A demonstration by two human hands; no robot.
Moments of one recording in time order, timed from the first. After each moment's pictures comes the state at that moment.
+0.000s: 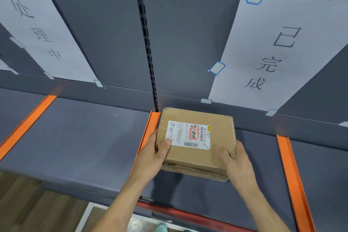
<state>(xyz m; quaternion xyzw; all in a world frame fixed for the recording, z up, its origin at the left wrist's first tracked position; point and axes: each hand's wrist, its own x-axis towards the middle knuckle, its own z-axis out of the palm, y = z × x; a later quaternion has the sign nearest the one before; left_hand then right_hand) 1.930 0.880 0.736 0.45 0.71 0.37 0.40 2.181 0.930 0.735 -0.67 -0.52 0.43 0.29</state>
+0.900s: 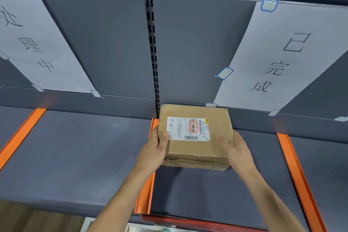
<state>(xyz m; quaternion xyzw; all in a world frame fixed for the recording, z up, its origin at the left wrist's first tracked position) 1.889 0.924 0.735 0.49 0.71 0.30 0.40 2.143 0.964 0.746 -0.69 -0.50 0.44 0.28</state>
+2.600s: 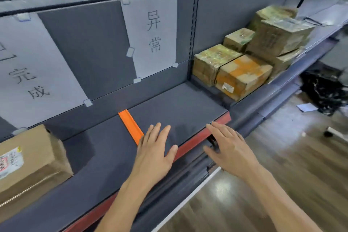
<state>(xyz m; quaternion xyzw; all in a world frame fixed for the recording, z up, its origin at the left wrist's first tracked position) 2.312 0.796 0.810 0.87 0.42 0.10 0.23 2.526 0.678 0.806 -0.81 -0.56 0.06 0.12</state>
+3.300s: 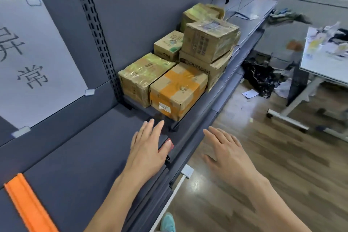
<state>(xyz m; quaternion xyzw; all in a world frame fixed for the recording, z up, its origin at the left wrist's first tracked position) 2.585 0.841 0.801 0.91 0.29 0.05 0.28 2.743 0.645 0.796 -0.89 -0.45 0.07 0.07</state>
